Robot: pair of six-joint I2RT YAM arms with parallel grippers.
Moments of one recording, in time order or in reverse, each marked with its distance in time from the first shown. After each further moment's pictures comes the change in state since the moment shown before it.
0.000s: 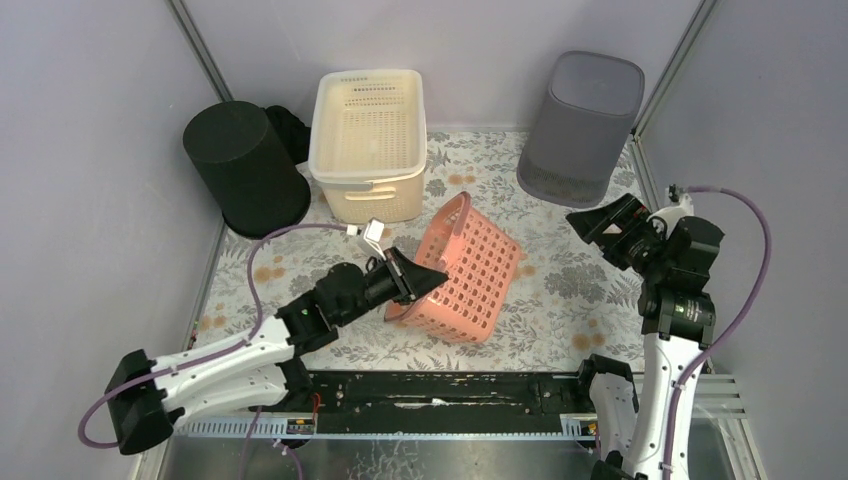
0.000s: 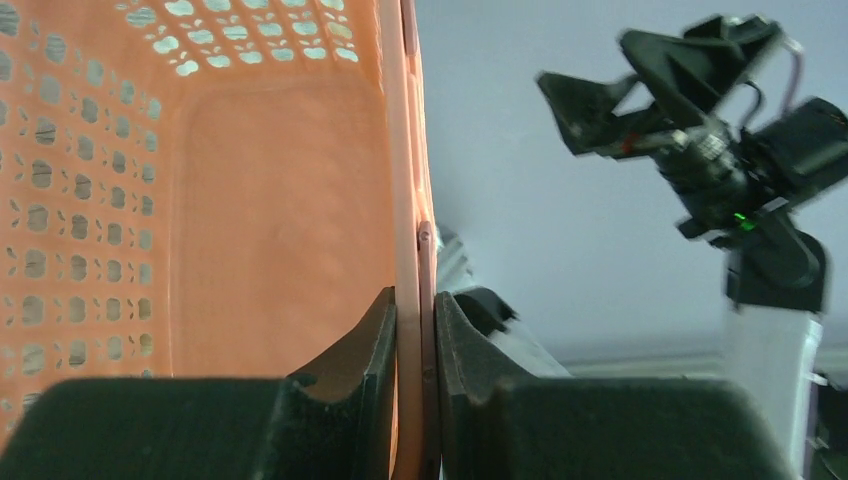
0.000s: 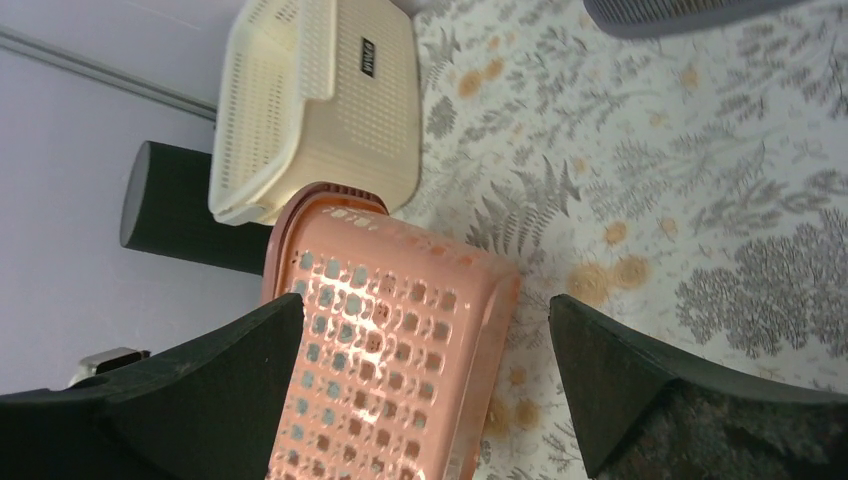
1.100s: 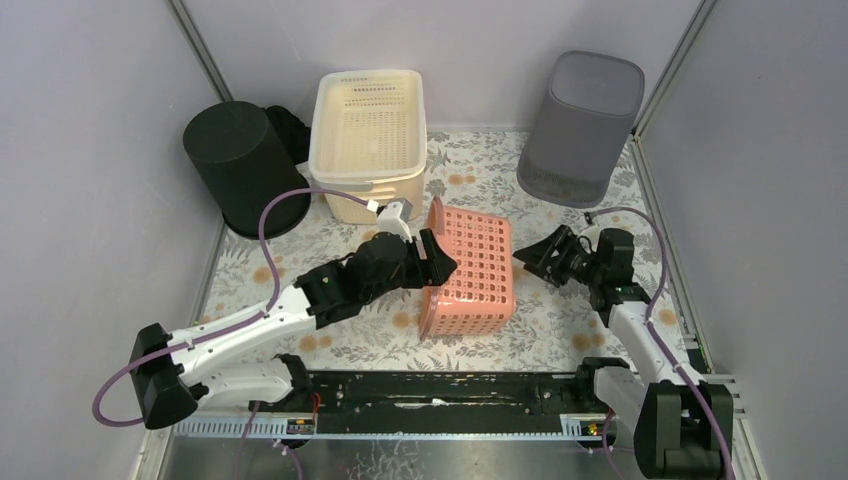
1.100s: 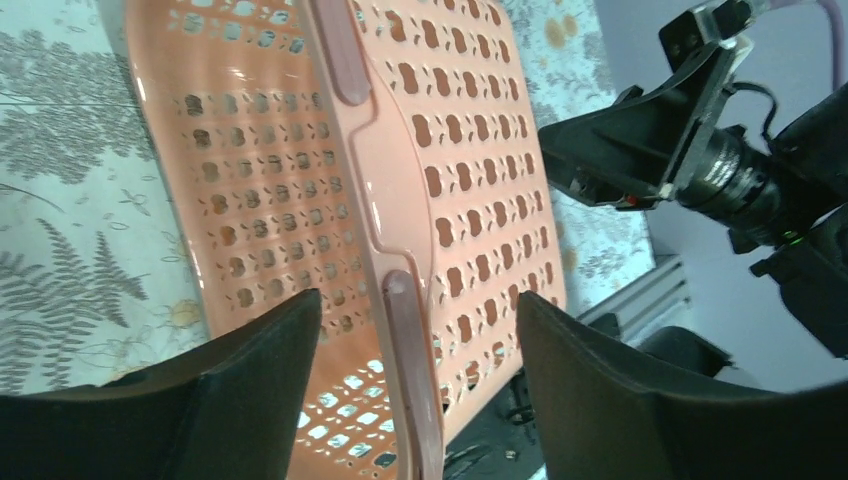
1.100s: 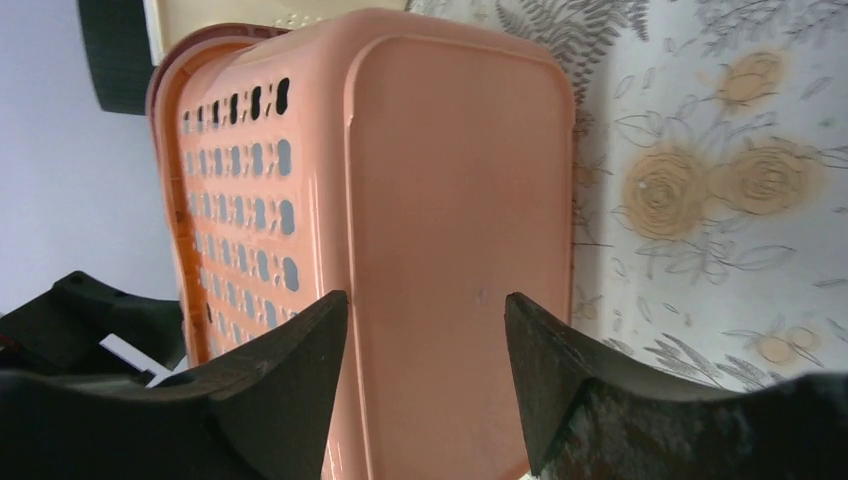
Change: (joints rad) left arm -0.015 0.253 0.322 -0.450 -0.207 0.222; right arm 0.257 0.268 -0.542 0.609 -0.120 0.178
